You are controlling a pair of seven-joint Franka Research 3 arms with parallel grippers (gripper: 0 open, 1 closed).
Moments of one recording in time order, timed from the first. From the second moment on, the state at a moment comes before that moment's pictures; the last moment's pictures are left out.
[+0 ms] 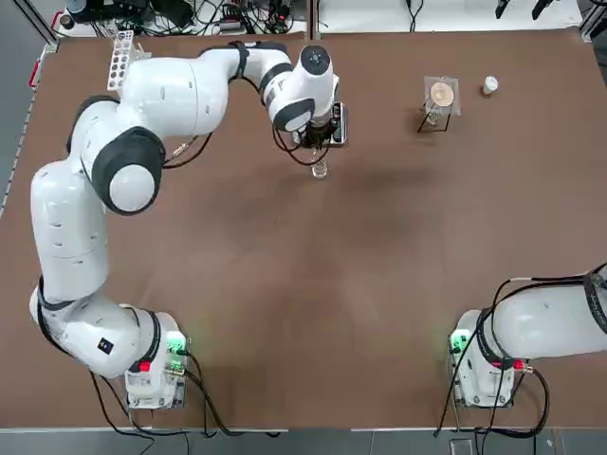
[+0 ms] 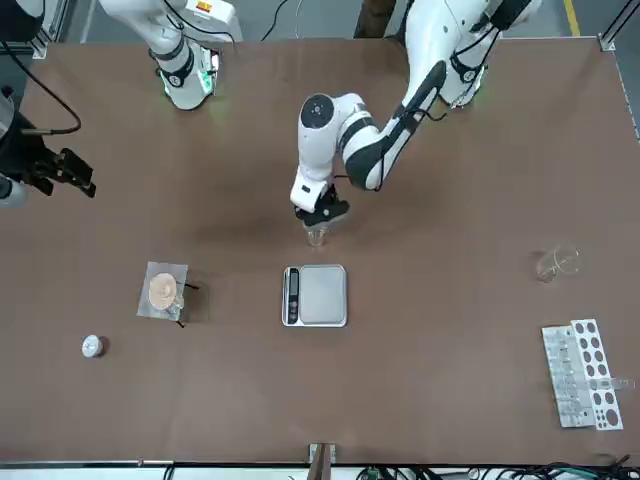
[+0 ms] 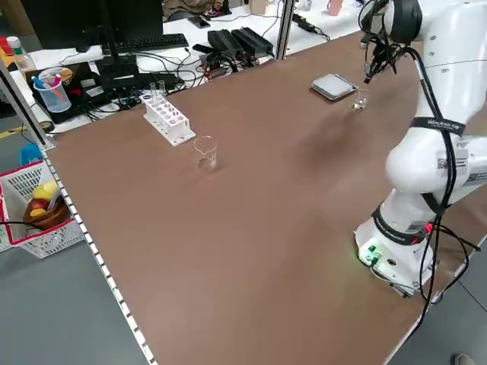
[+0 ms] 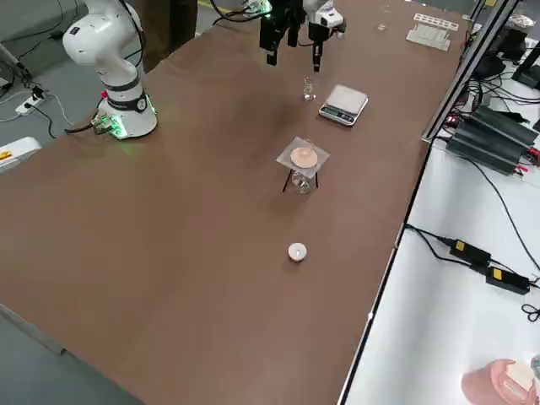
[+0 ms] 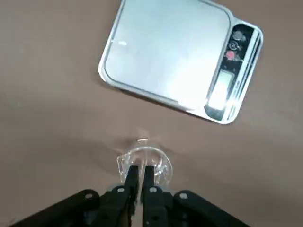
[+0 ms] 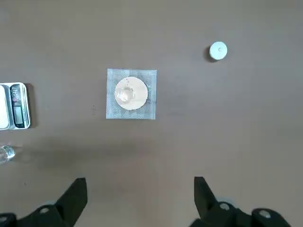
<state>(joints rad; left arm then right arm) -0.47 0.65 -0.48 -1.60 0.47 2.25 -1.46 0.14 -0.02 -0.13 -1.63 0.01 1.63 0.07</state>
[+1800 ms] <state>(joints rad) -0.50 0.66 -0.50 -1.54 0.41 2.16 -1.48 0.14 -0.02 -0.13 -1.63 0.01 1.63 0.06</state>
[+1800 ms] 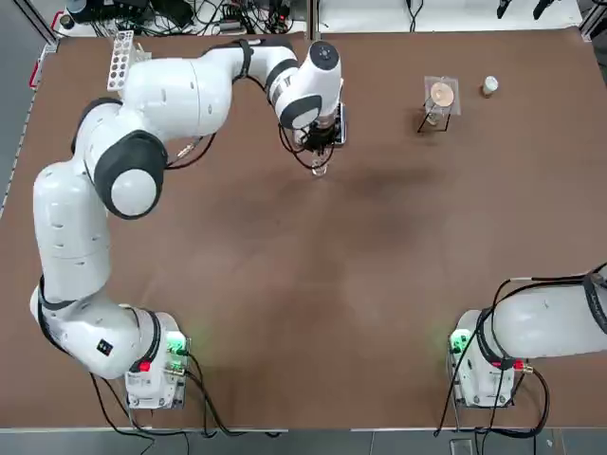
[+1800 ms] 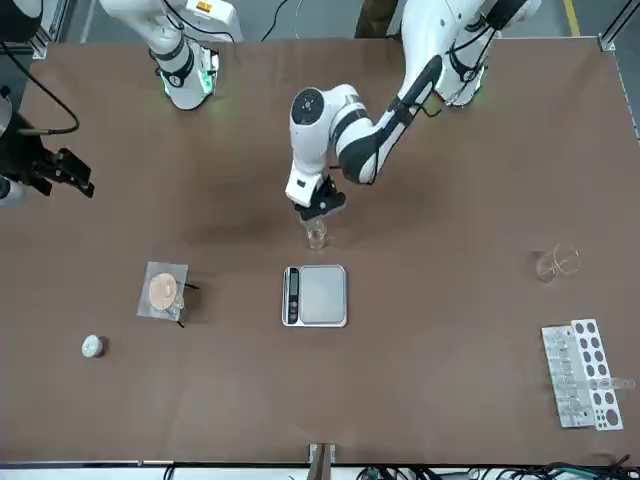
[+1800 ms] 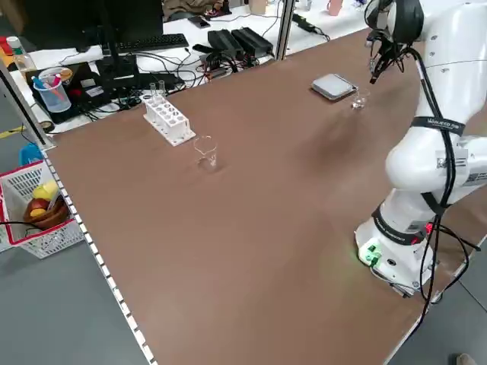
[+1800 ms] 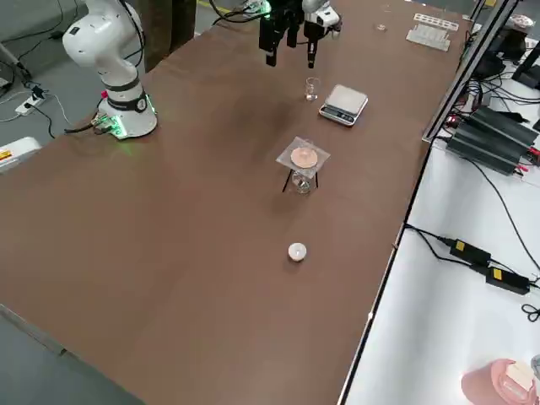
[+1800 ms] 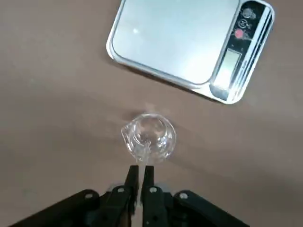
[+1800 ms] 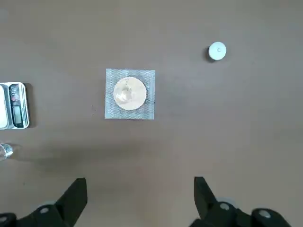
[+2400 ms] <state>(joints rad) -0.48 0.66 -0.48 -1.52 0.41 2.16 -1.47 0.14 -0.02 -0.13 -1.63 0.01 1.64 0.06</state>
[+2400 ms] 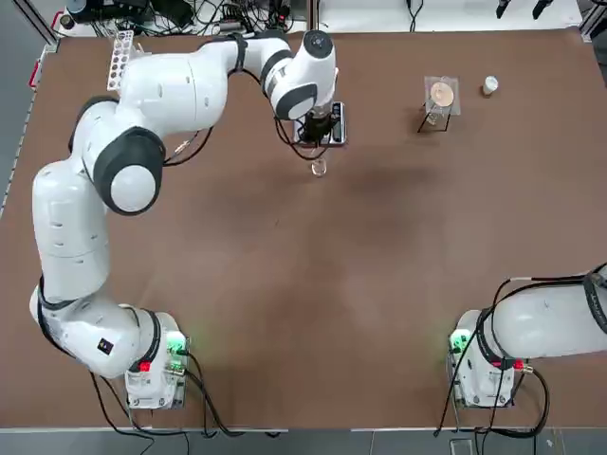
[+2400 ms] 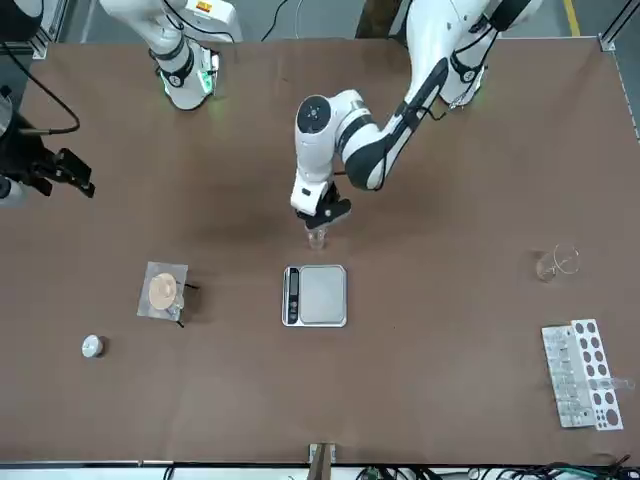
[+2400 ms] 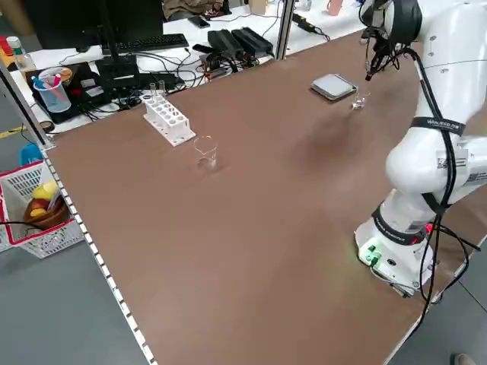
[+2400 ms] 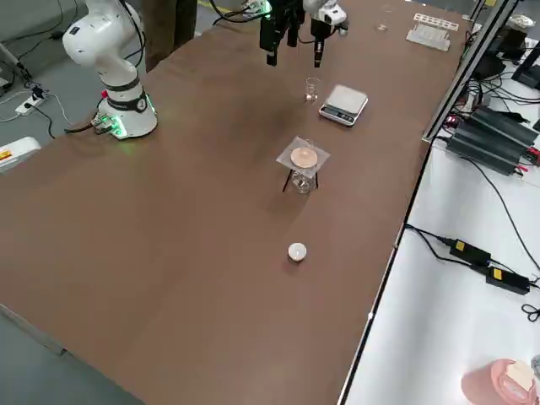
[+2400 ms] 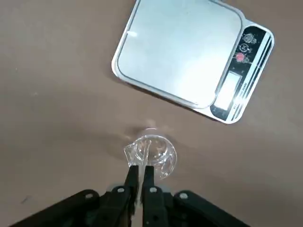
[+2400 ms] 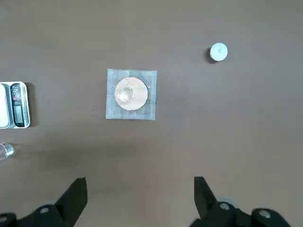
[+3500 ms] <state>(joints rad) -0.47 0.59 -0.50 -1.42 0.32 2.03 -1.45 0.14 -0.02 -0.13 -1.63 0.02 1.62 0.06</state>
